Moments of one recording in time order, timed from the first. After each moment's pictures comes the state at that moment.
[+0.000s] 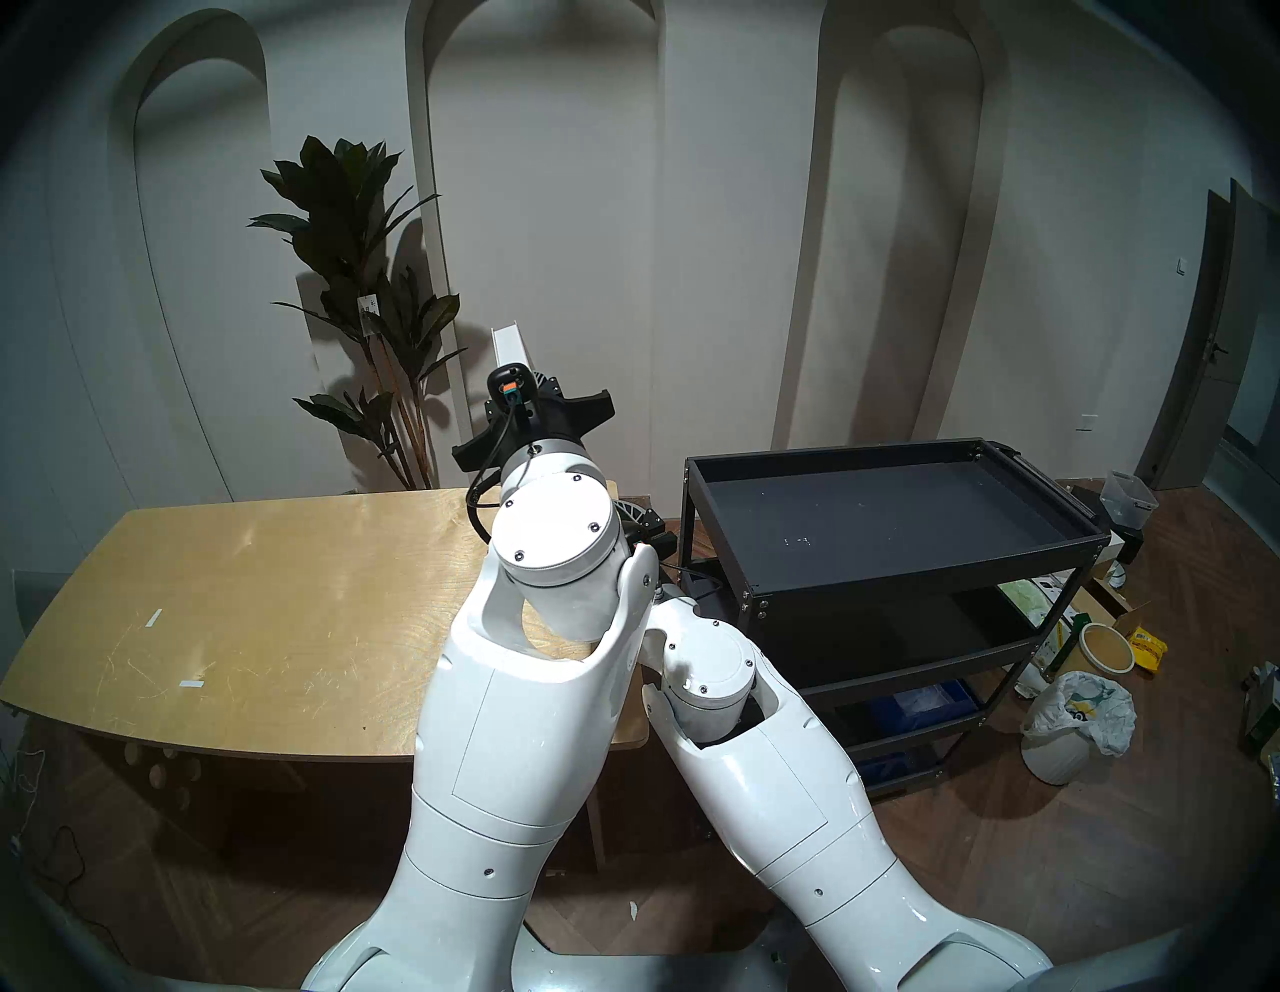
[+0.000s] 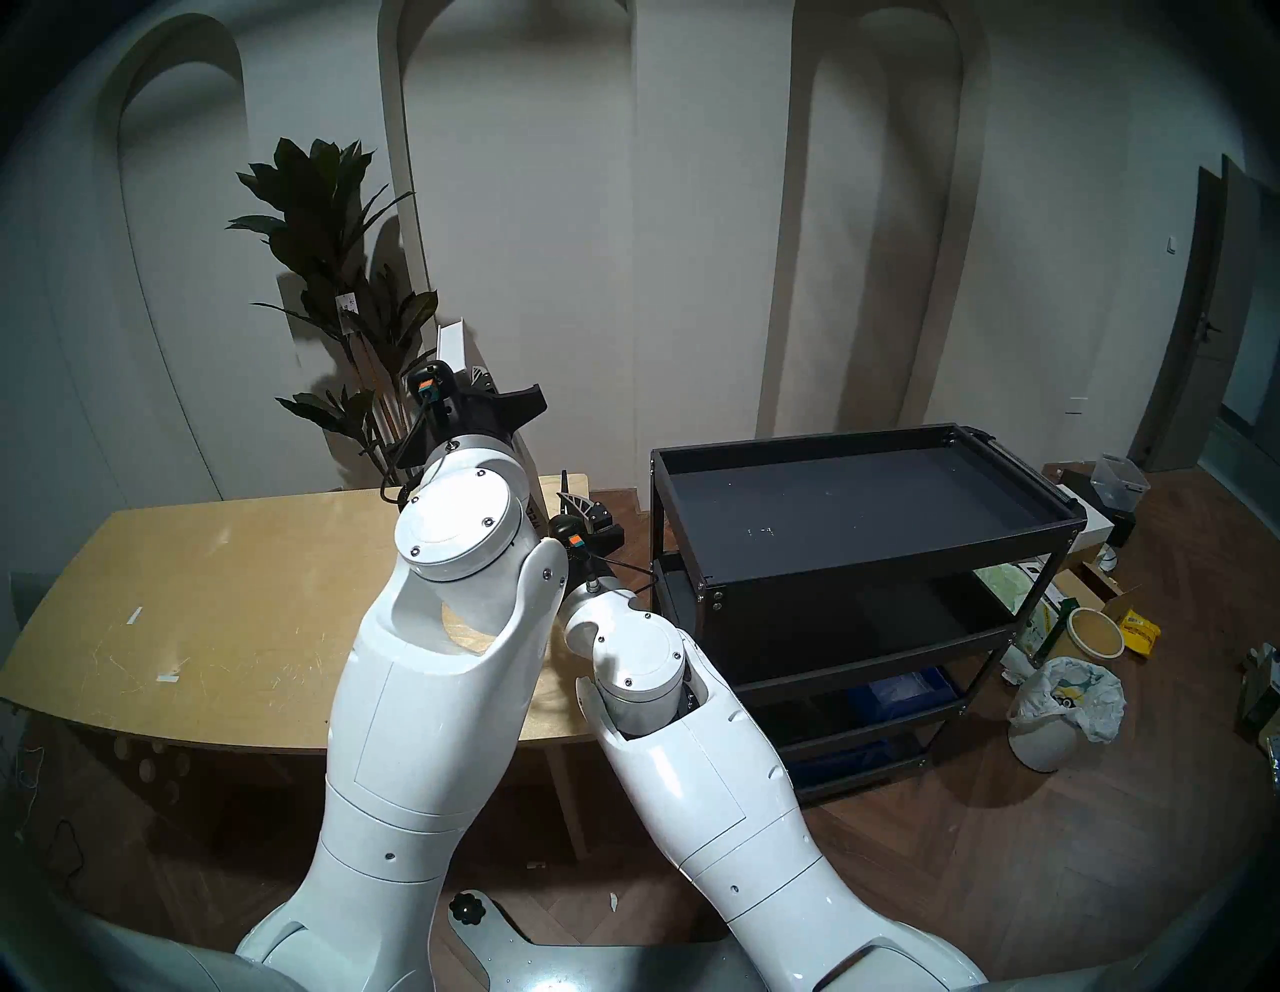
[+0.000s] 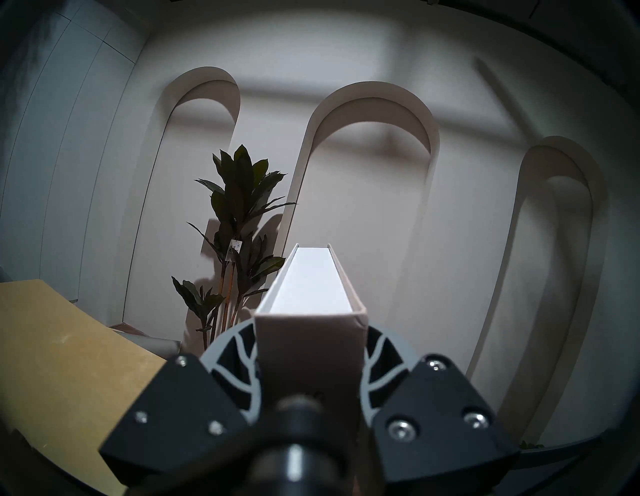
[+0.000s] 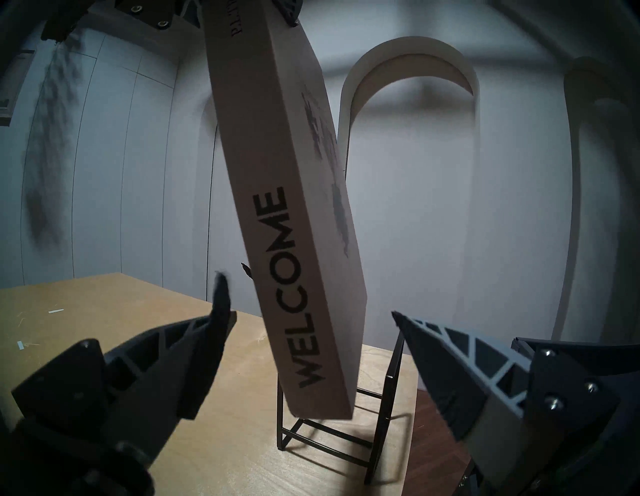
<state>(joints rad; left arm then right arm) 1.33 -1.66 -1.20 -1.95 -0.12 0.36 0.73 -1.37 -1.60 1.08 -1.50 -0.01 0.00 0.03</state>
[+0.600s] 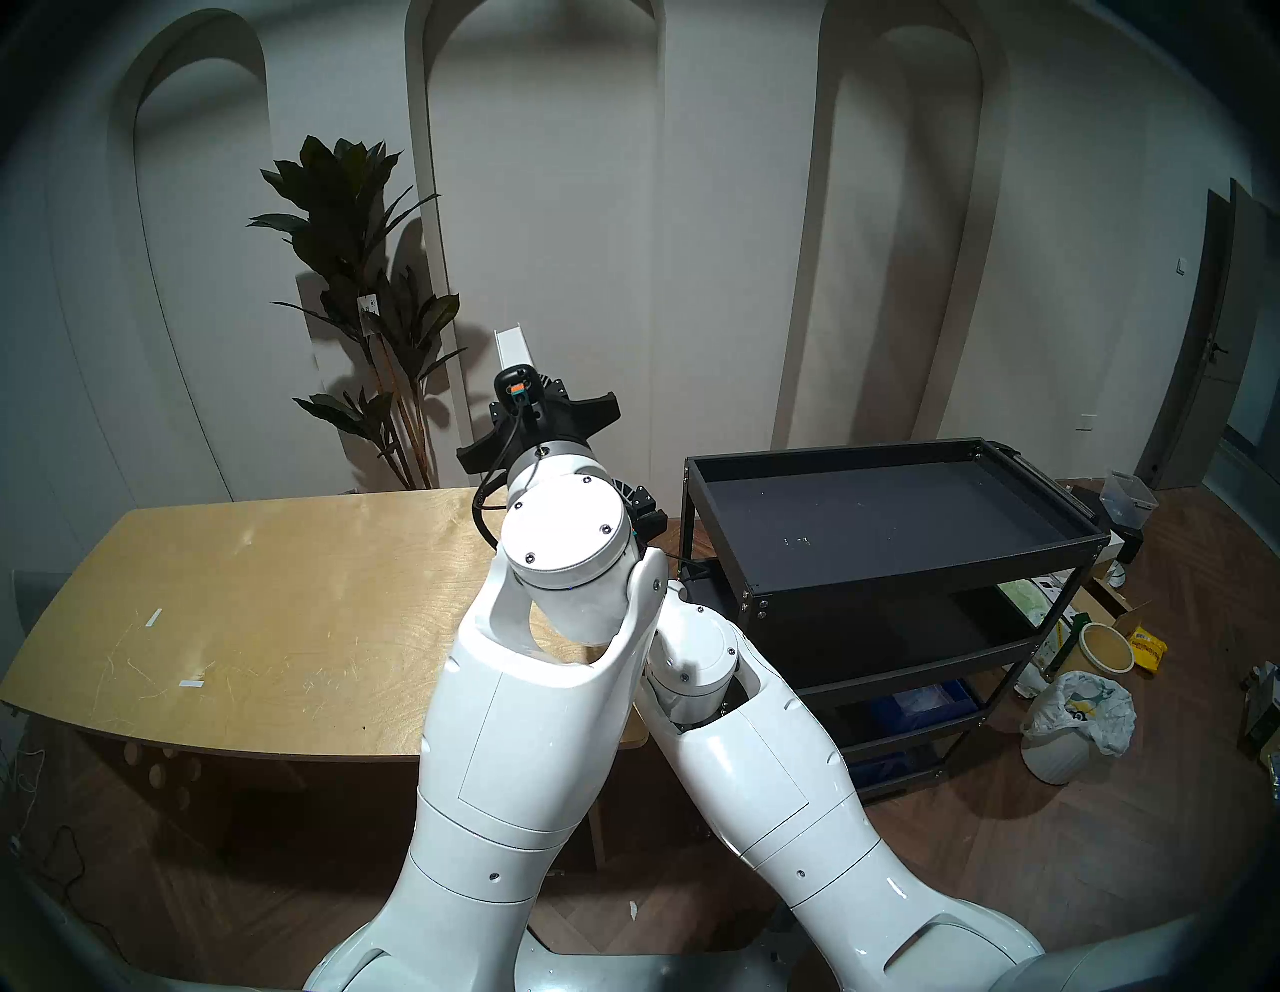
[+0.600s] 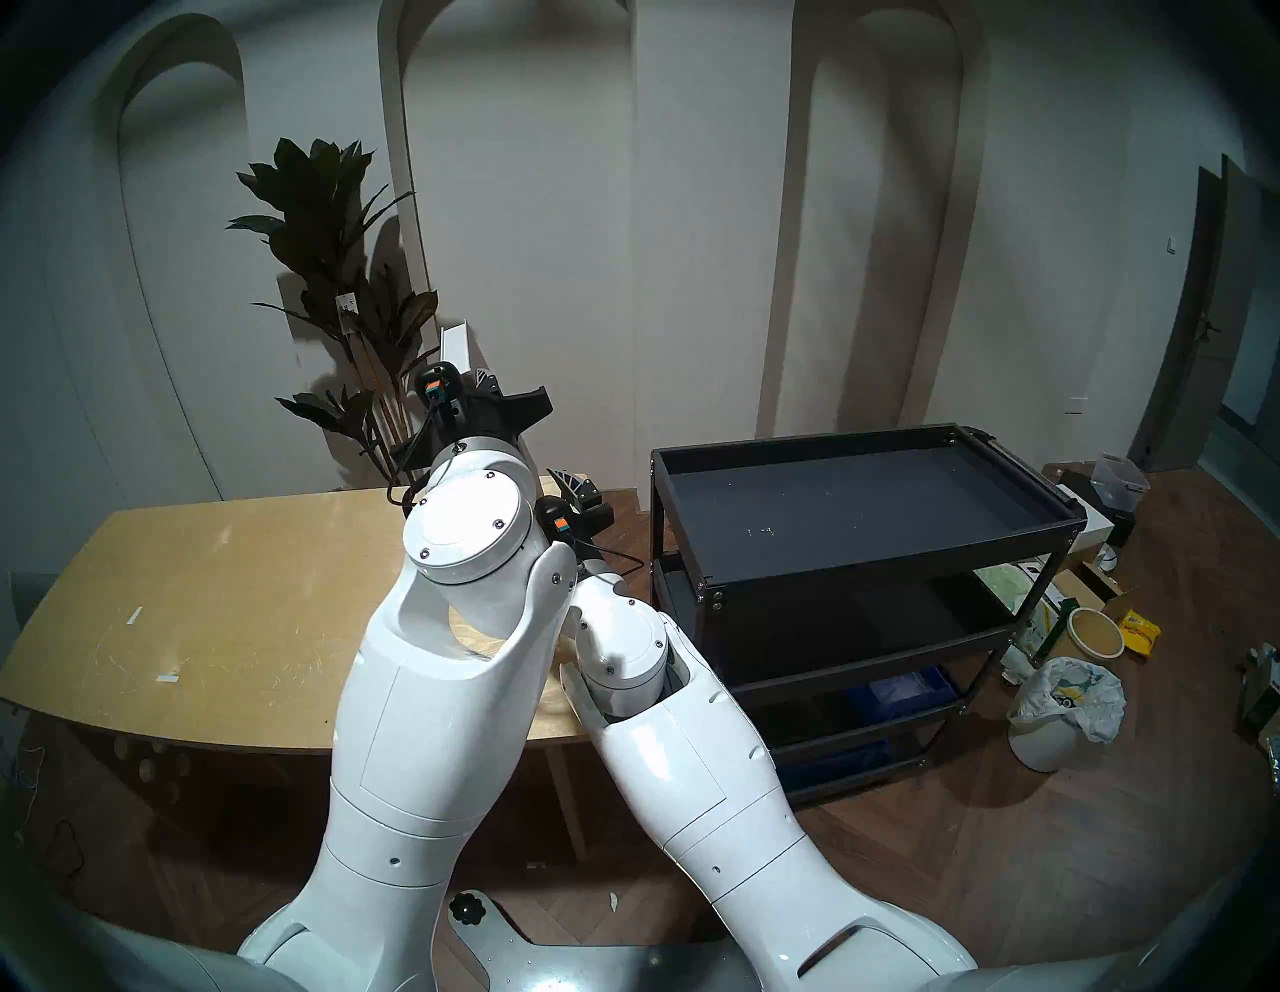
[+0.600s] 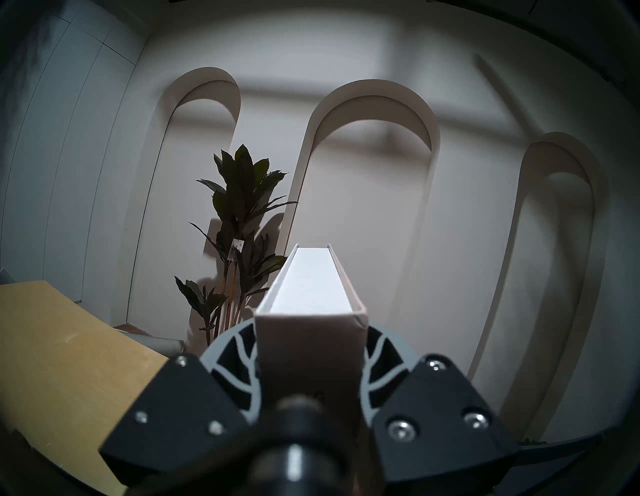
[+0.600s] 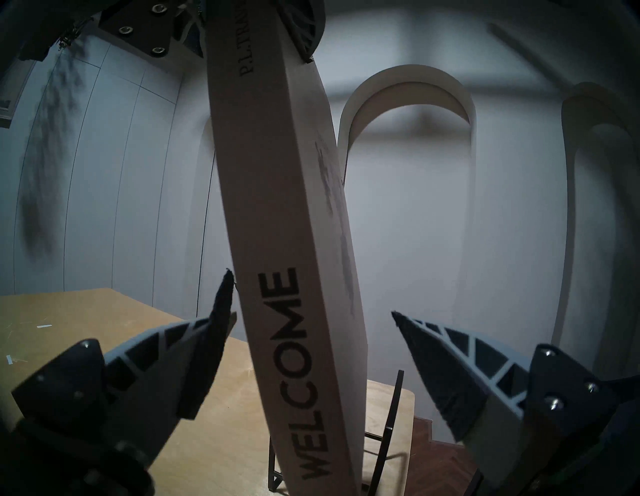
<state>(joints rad) 1.34 -1.66 -1.17 -1.95 -0.10 0.37 0.76 -1.32 -1.63 1.06 -1.46 -0.04 -0.05 -0.02</state>
